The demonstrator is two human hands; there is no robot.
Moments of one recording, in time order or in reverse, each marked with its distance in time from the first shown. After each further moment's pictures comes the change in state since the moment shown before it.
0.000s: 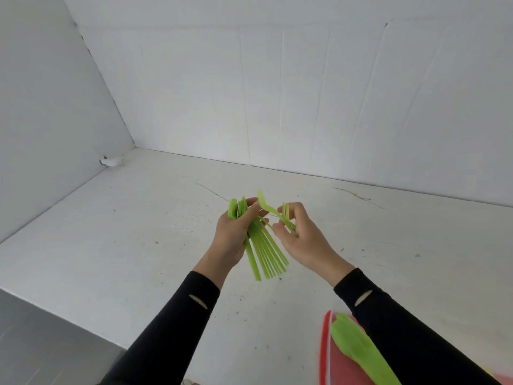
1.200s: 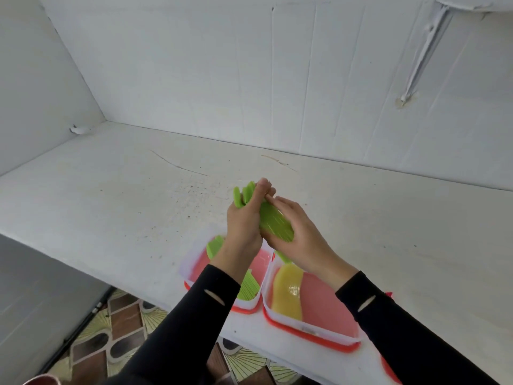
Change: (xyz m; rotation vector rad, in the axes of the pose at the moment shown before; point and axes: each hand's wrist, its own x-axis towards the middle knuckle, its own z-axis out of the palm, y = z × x) left_hand -0.167 -0.128 0.257 -0.183 0.179 0.027; right_hand -0.202 0.099 -0.200 0.062 -0.059 -0.194
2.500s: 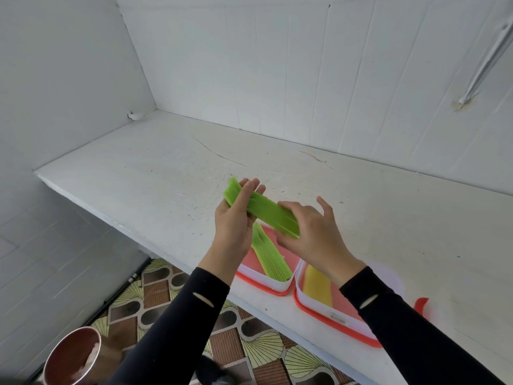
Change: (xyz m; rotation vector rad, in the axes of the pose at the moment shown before) left_hand -0.038 0.042 -0.071 -0.163 0.112 0.124; right_hand -0.001 -0.025 0.039 -0.578 -0.016 -0.229
